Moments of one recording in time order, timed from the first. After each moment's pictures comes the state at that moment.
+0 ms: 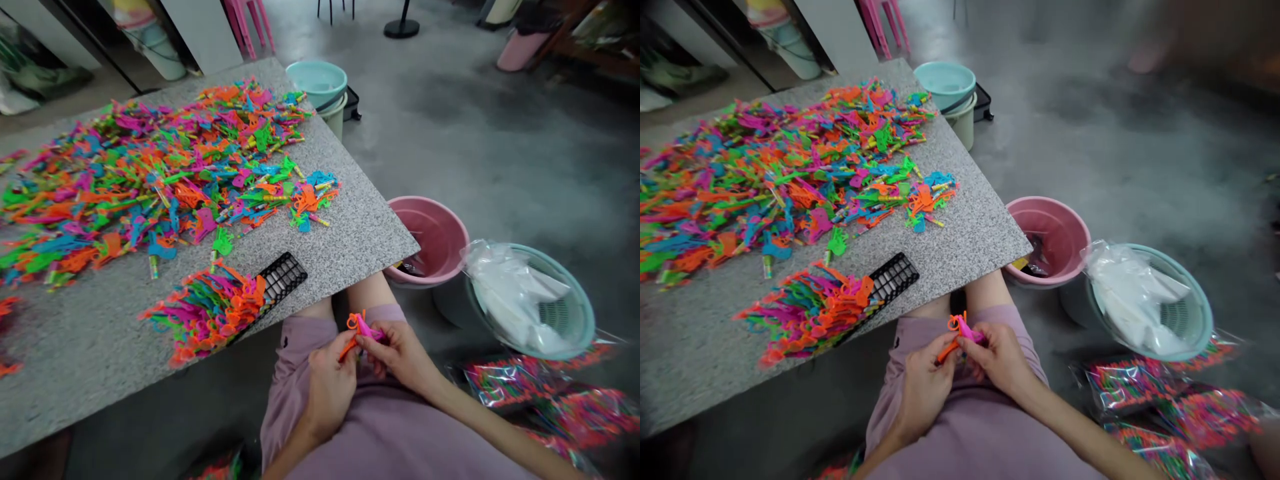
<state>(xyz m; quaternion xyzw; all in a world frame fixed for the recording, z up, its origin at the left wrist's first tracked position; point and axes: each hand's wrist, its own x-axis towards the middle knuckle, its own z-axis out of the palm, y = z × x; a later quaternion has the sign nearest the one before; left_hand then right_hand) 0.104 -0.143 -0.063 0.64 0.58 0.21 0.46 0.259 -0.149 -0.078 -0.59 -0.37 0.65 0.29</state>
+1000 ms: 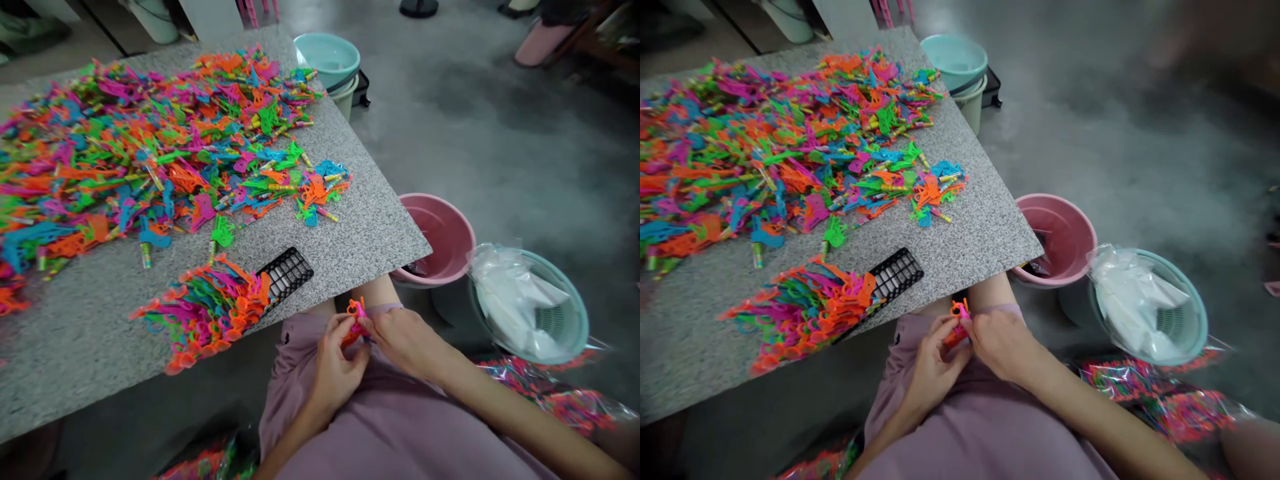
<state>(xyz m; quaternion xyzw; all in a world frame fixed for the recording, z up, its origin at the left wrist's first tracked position) 0.102 -0.128 -0.084 0.57 0.54 0.29 0.56 0.265 -0.103 -0.048 -0.58 -0.65 0.48 0.06</state>
